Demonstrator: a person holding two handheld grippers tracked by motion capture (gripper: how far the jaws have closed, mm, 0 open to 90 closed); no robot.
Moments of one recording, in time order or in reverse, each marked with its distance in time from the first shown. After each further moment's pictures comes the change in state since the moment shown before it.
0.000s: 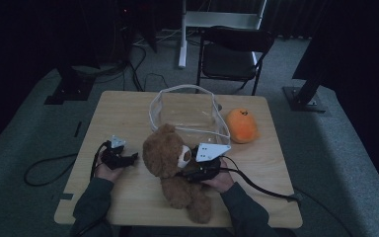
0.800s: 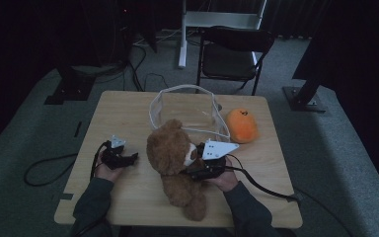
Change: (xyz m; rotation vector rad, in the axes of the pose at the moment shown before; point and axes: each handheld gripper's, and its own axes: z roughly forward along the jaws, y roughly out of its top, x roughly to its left) left arm 0.000 0.000 0.000 0.000 0.000 0.000; right arm 0.000 0.012 -0.017 -0.053 -0.014 -0.005
